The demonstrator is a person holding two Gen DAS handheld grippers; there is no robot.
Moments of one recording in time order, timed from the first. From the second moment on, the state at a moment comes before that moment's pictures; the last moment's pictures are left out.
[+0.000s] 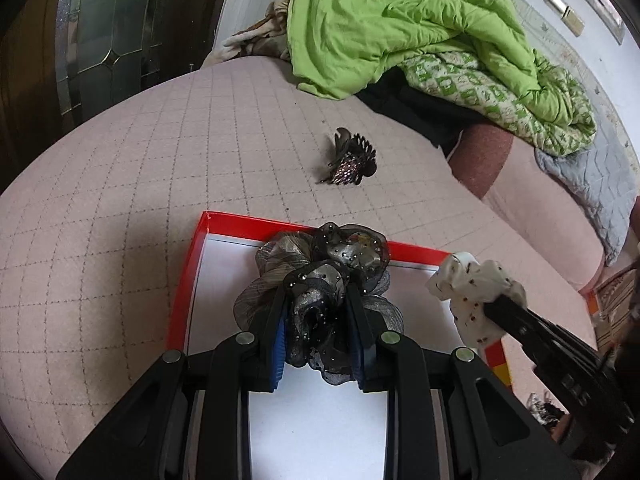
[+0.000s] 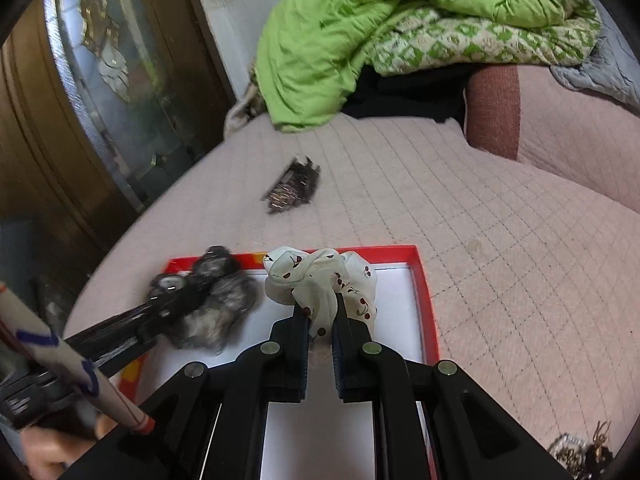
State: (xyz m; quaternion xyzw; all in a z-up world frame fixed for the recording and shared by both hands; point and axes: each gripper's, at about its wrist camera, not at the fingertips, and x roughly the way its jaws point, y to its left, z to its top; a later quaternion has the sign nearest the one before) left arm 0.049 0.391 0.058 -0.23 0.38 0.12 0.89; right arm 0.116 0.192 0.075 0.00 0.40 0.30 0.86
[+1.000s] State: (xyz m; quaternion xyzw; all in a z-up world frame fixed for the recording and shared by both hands) left arm 0.043 0.388 0.071 -0.23 0.34 0.14 0.90; right arm 0.127 0.194 0.064 0.02 0.44 0.32 0.84
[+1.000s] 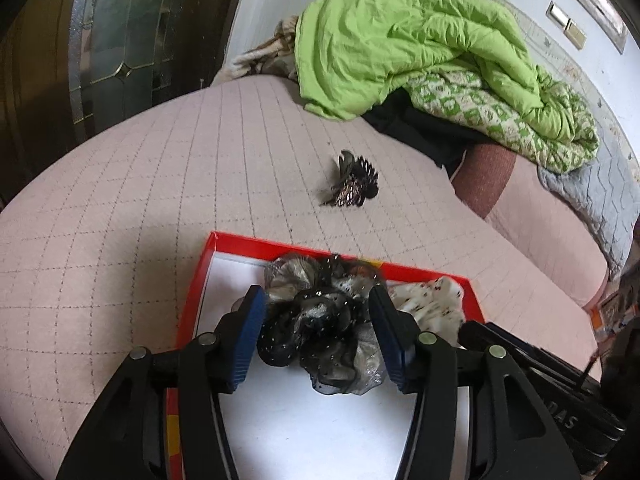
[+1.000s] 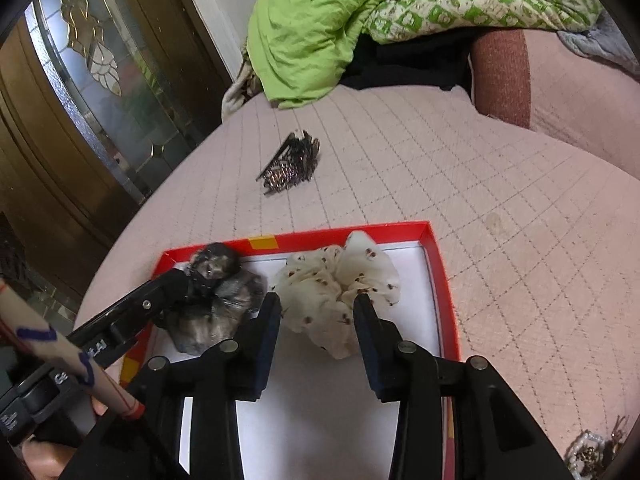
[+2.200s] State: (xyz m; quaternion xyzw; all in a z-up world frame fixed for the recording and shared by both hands) left arm 0.045 0.102 0.059 0.01 0.43 -0.23 0.87; right arm 0.026 -0.175 0.059 0.25 0.41 0.10 0.87
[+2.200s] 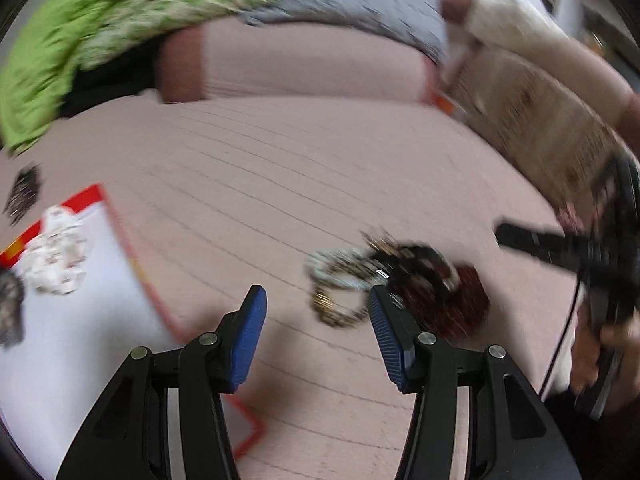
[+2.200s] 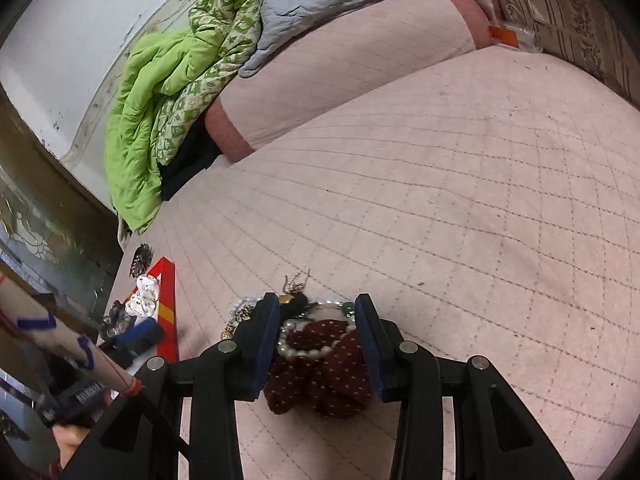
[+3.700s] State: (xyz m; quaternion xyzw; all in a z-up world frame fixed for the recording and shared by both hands) left arm 0.031 0.107 0.097 -0.08 0.30 -0.30 0.90; right arm 0.023 -0.118 0.047 0.15 0.43 0.20 0.87
